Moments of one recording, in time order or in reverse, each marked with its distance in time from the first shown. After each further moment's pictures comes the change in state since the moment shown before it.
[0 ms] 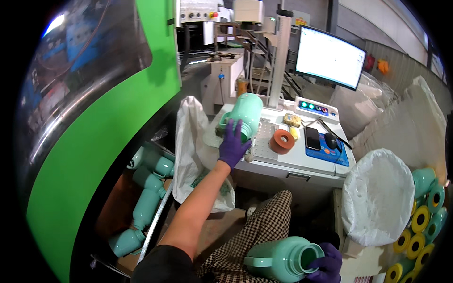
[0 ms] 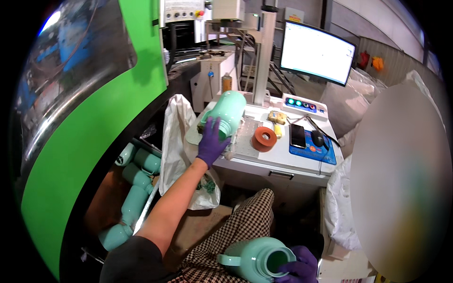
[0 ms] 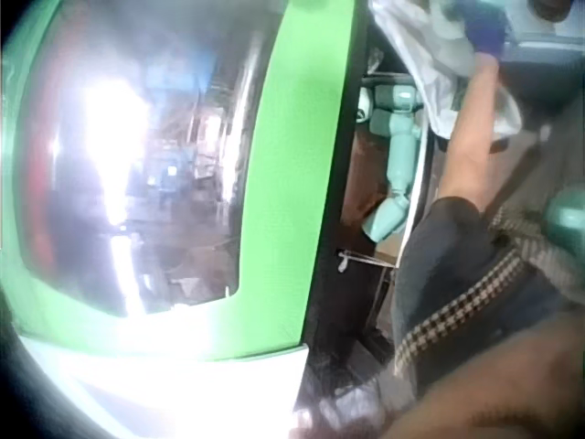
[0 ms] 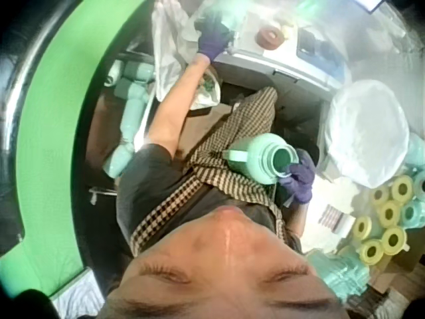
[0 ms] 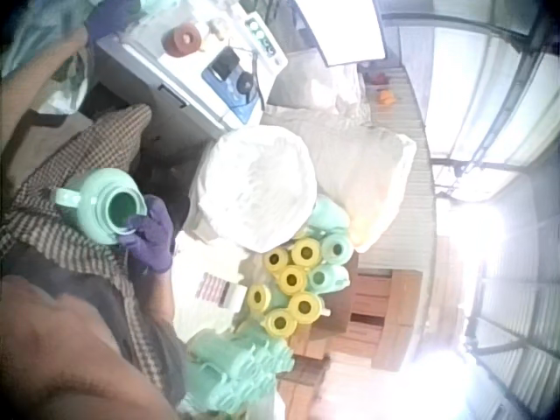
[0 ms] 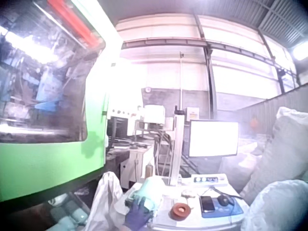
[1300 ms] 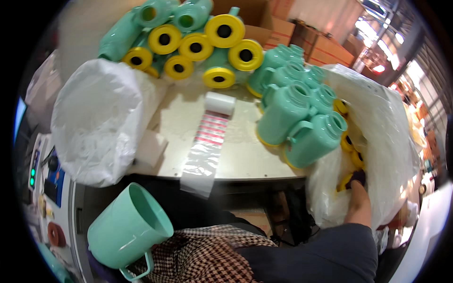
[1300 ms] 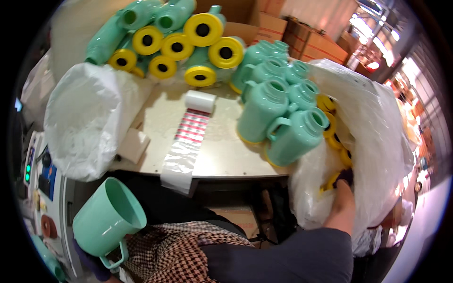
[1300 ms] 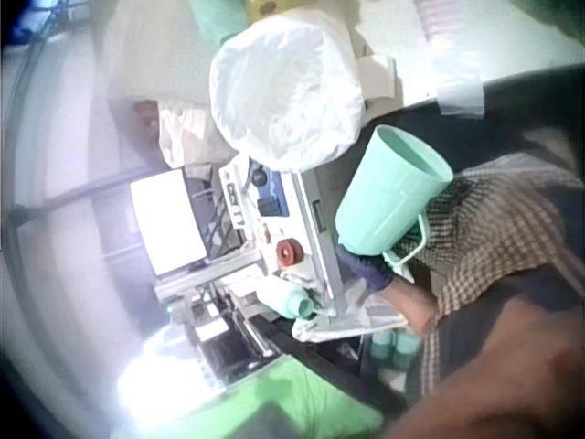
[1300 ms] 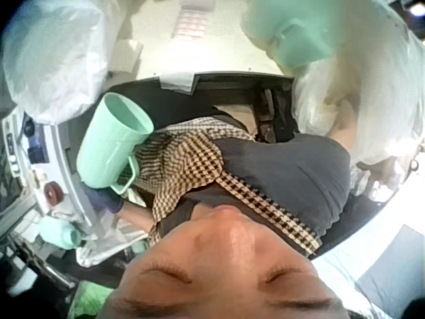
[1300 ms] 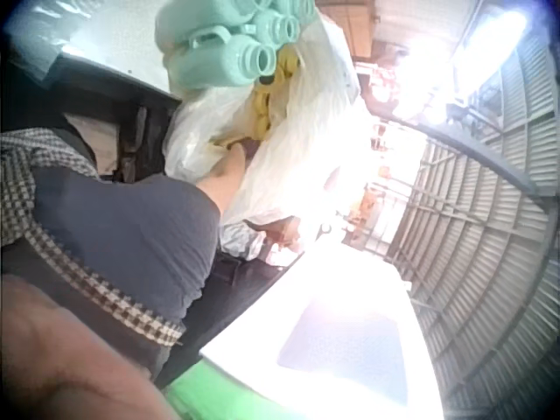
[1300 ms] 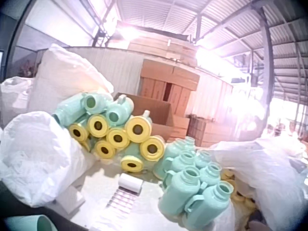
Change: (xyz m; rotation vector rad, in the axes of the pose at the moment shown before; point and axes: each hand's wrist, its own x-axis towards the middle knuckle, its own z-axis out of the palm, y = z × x) left_hand -0.156 0.027 -0.004 -1.426 -0.843 -0.634; right_hand -0.666 -0.352 0.048 0.852 0.463 -2.952
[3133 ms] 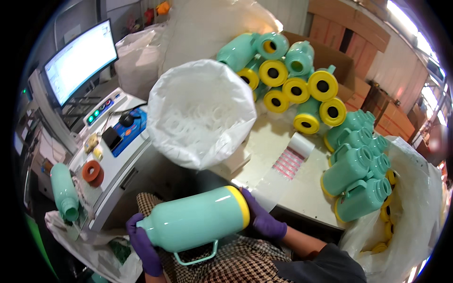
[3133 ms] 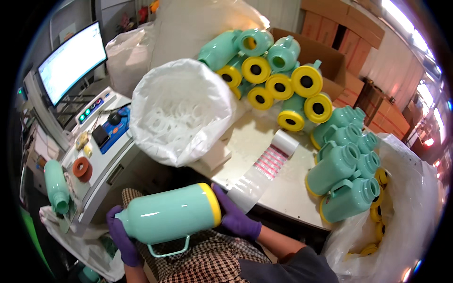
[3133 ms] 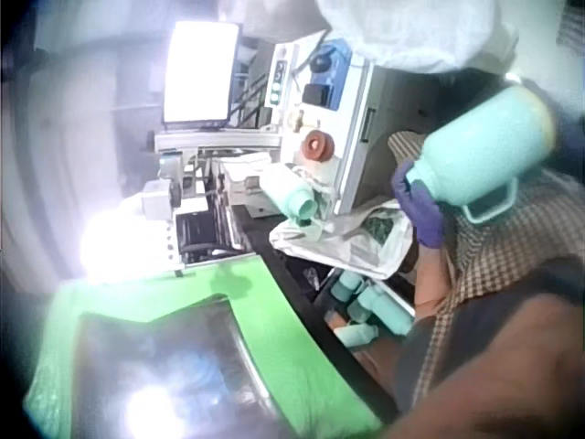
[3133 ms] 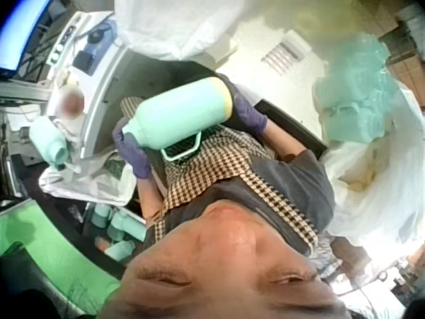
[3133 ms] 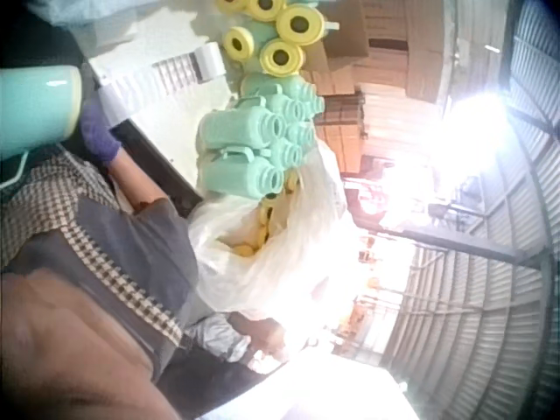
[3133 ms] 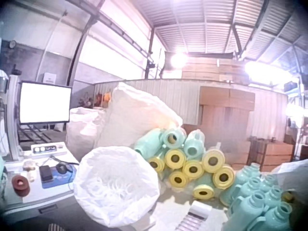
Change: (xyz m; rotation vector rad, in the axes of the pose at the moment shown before) left_hand -0.097 0.087 0.195 0.379 0.129 0.240; right_hand -0.425 -0.263 -0.372 1.703 -0.010 -2.361
